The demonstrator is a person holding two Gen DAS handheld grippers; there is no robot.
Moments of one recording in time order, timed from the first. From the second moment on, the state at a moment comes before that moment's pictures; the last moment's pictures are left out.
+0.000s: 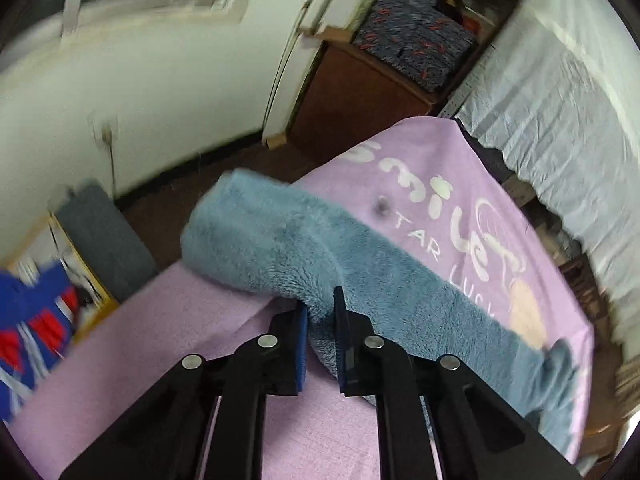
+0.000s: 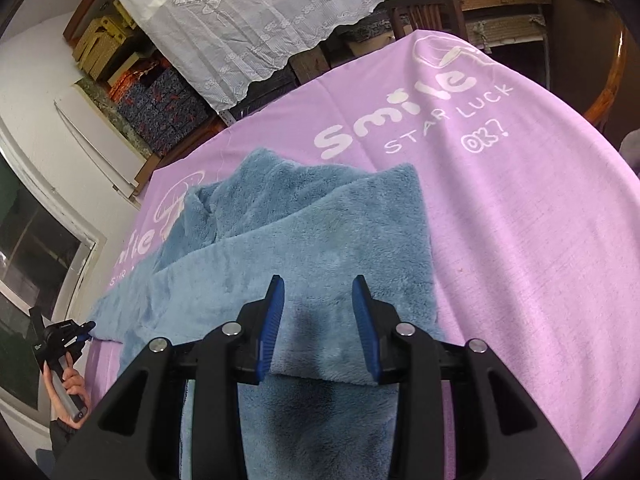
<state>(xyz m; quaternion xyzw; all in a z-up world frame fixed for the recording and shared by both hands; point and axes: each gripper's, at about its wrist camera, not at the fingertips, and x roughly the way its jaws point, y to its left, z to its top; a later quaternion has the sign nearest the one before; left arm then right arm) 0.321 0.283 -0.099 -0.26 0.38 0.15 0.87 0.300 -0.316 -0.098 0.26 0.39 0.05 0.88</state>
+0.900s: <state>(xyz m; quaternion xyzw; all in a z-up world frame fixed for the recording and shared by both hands) 0.317 -0.075 -0.013 0.04 0.34 -0.04 0.94 0.298 -0.341 -0.096 0.34 0.39 0.08 0.85</state>
